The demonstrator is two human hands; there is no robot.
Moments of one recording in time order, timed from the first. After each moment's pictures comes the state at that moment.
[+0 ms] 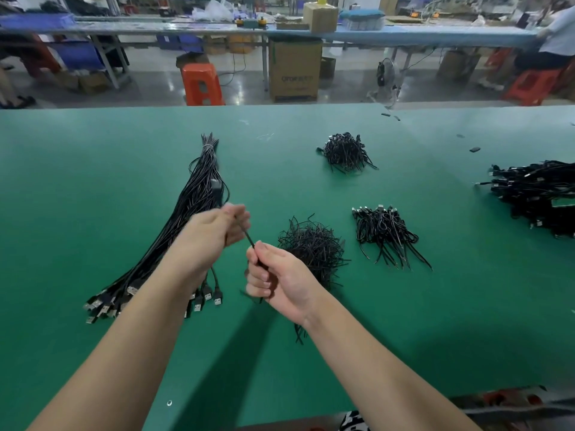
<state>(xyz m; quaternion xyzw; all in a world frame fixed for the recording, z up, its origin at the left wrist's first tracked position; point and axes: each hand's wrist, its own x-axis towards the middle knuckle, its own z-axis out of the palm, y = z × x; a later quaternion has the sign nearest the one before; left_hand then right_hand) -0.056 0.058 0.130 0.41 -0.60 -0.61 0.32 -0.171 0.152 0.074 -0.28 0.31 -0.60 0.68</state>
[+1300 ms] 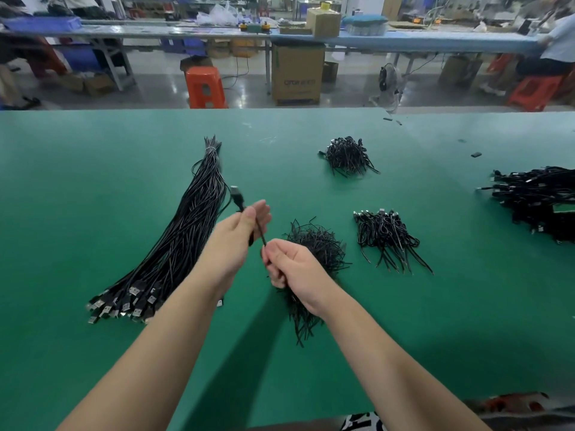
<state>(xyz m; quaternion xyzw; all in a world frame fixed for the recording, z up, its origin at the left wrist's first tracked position) -0.082 0.072 0.114 0.33 -0.59 -0.63 0.37 -0.194 0.154 0.077 -0.44 0.49 -0.56 0.51</state>
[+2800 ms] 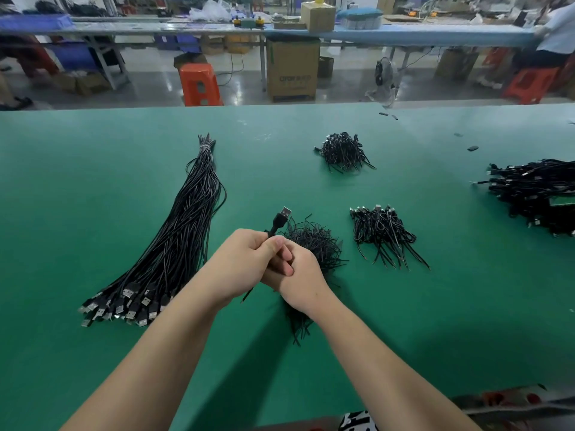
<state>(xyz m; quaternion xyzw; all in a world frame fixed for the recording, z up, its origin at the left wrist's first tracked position) -0.081 0.104 0.137 0.36 -0.75 -0.53 0.18 -0.199 0.163 0.070 -0.47 0.57 -0.55 0.40</state>
